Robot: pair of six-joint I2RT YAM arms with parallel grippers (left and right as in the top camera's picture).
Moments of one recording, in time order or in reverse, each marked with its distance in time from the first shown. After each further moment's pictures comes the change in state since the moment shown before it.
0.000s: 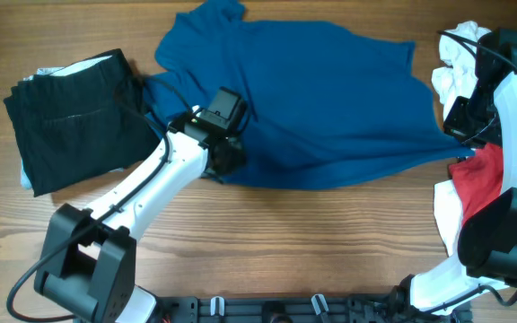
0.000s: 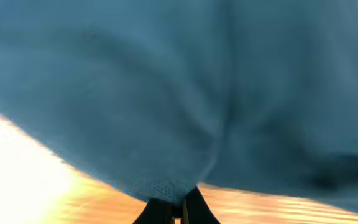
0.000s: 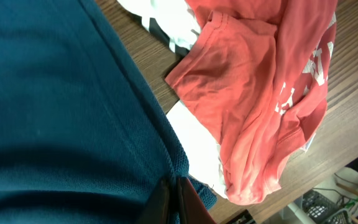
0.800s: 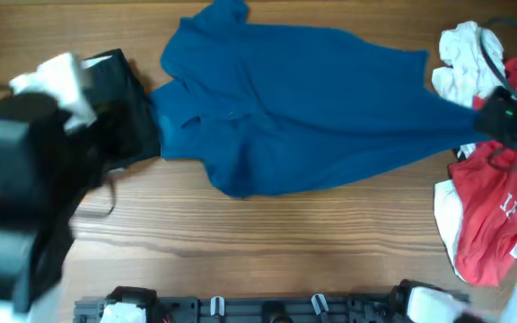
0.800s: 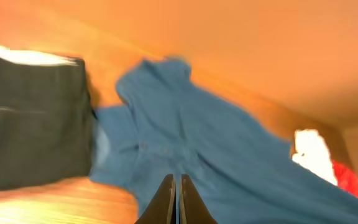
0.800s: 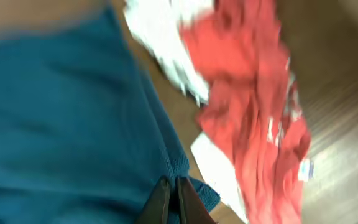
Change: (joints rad) left arm 0.373 -0.638 0.381 -0.257 0.038 0.235; right arm 0.000 -0.457 0.058 0.049 -0.097 -0.008
